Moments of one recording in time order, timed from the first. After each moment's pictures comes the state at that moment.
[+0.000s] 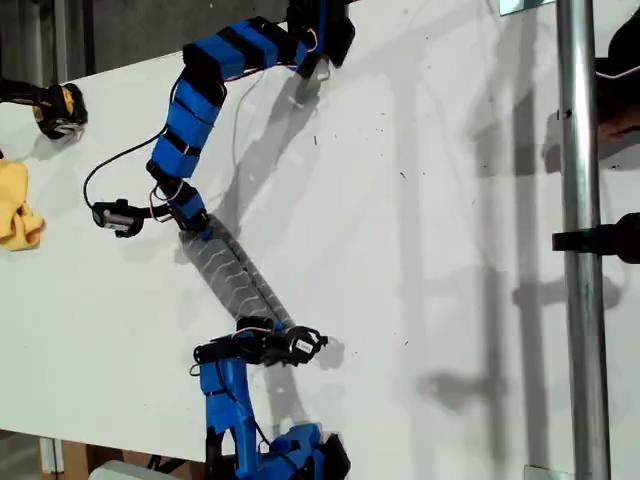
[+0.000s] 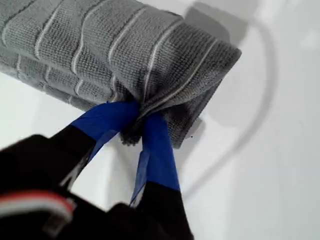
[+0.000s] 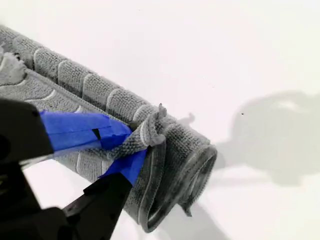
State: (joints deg) arm 0 -21.1 80.6 94.8 78.6 -74.0; arm 1 42.9 48.8 56.0 51.6 24.5
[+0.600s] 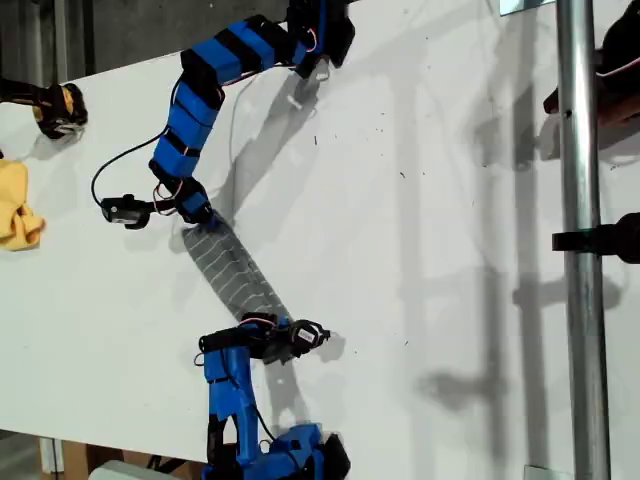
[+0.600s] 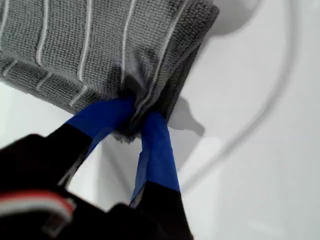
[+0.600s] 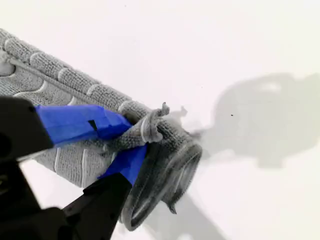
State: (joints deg) arm 0 -21.0 73.9 90.3 81.3 -75.3; arm 1 46.0 44.4 54.9 55.4 24.6
